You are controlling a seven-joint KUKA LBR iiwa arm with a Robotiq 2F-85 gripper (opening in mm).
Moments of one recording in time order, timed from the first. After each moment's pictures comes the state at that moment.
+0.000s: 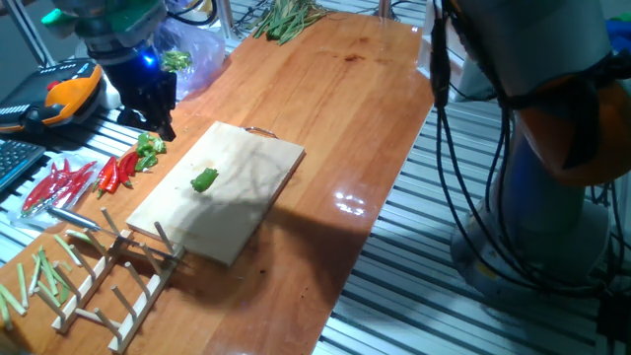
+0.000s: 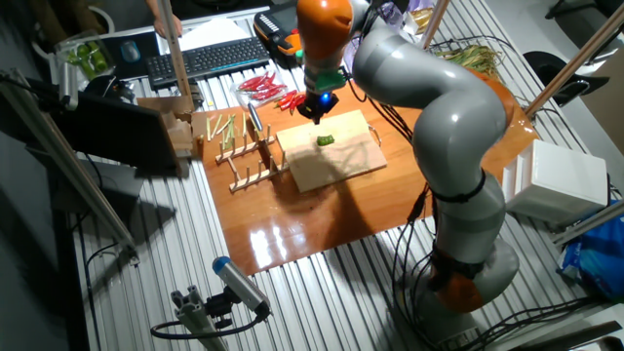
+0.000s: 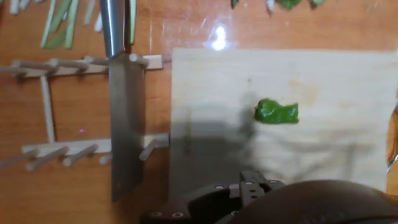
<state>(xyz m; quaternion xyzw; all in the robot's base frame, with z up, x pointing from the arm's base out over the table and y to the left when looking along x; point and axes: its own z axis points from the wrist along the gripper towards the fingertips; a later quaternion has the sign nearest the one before) 0.575 0.186 0.243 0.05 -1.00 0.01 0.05</state>
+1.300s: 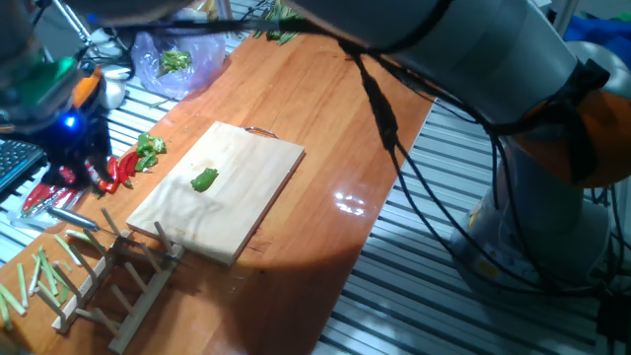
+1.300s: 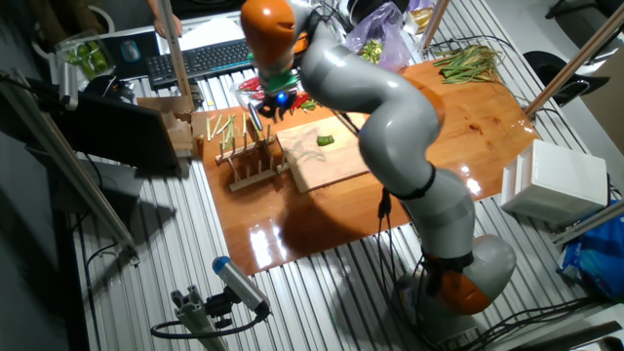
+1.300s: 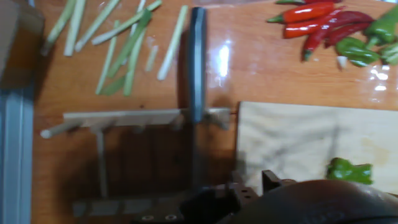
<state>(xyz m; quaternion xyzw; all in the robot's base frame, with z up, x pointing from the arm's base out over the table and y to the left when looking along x) 0.632 0.304 0.194 0.06 -1.00 0.04 0.03</state>
